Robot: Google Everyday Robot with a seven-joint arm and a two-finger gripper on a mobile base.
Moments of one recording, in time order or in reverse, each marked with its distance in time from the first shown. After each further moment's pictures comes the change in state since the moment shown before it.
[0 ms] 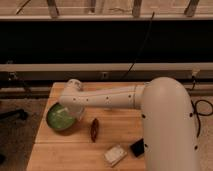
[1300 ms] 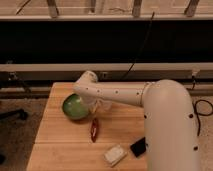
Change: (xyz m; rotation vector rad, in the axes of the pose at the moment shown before) arm 0.084 0.050 0.010 -0.083 0.004 0.193
